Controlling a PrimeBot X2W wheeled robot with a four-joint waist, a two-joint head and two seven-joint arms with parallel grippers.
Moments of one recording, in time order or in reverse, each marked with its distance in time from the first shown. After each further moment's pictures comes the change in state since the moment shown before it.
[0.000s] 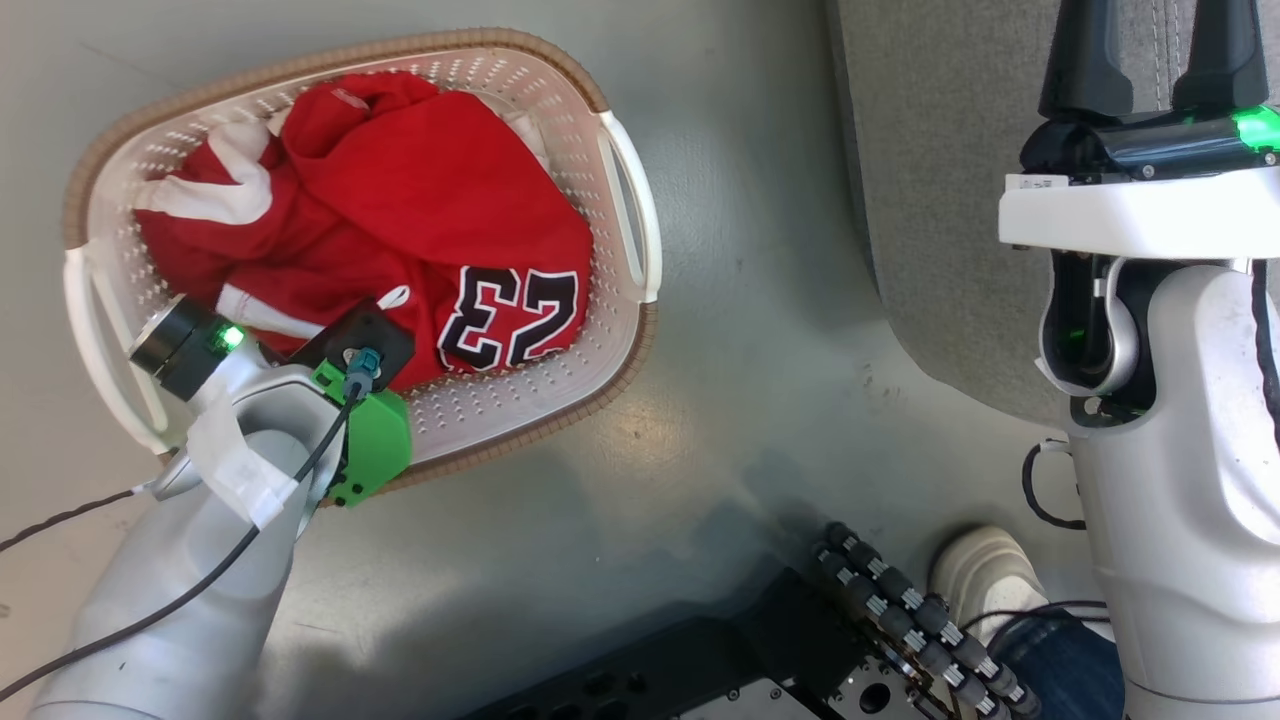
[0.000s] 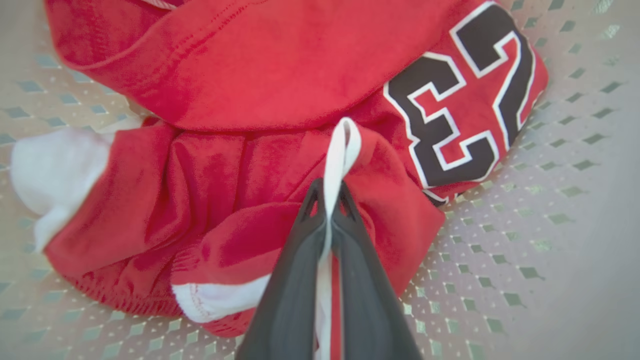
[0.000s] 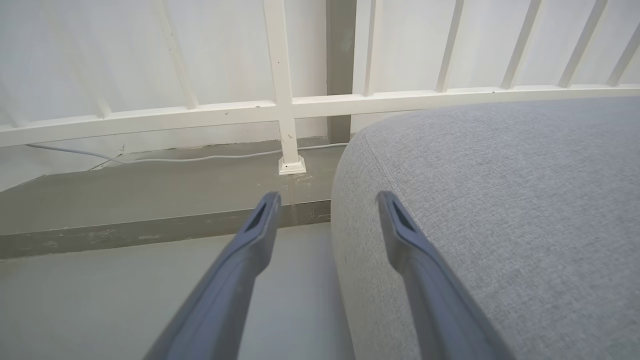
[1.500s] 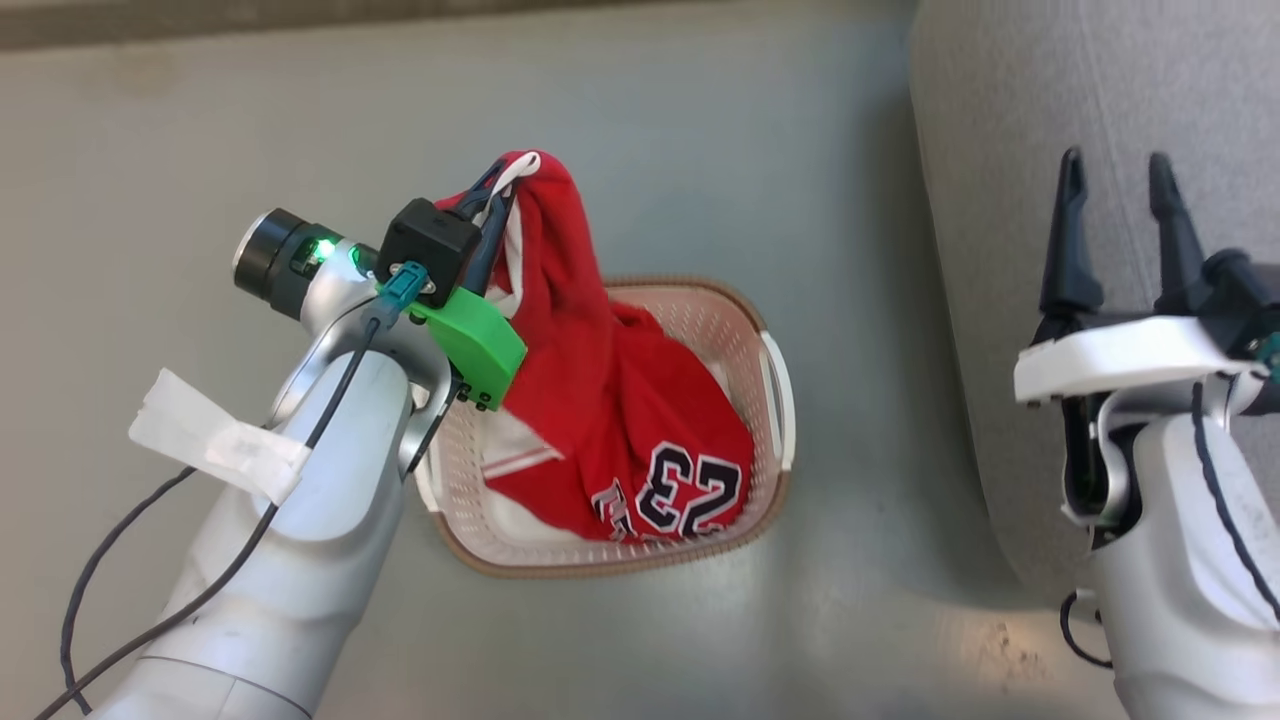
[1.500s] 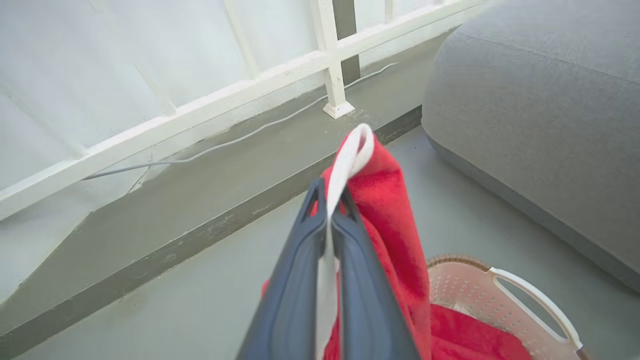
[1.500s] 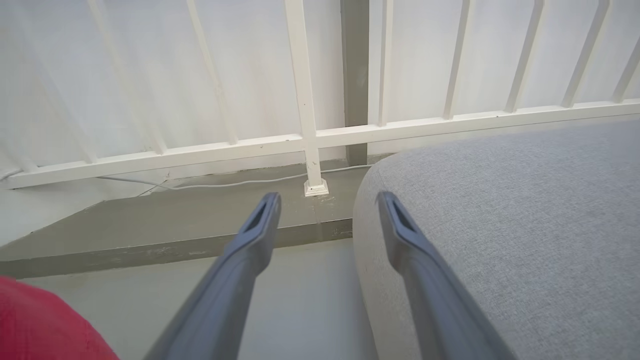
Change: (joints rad) left arm -0.041 -0.151 0.069 -0.170 -0.241 0.000 -0.135; right arm 0.201 -0.021 -0.125 0.272 -0.092 0.046 0.000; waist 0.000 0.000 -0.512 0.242
